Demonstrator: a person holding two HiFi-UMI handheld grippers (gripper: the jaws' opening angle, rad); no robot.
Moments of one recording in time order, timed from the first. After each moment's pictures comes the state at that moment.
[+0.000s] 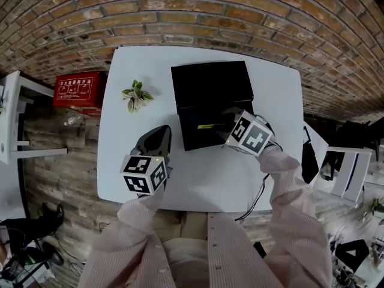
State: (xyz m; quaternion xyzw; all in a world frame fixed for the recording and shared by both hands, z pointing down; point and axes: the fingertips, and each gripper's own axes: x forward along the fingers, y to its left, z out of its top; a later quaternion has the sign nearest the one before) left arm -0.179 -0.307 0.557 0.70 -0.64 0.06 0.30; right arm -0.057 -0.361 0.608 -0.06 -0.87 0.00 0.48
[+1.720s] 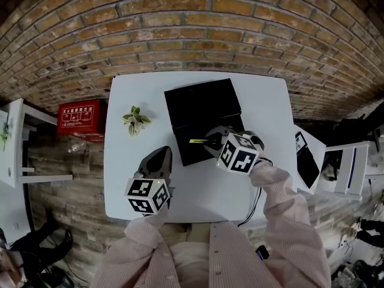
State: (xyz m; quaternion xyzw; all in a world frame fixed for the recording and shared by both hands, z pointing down) left arm -0.165 -0.300 0.526 0.72 -0.63 0.04 0.27; right arm -0.070 -0.343 0.576 -0.06 -0.88 -0.10 0.46
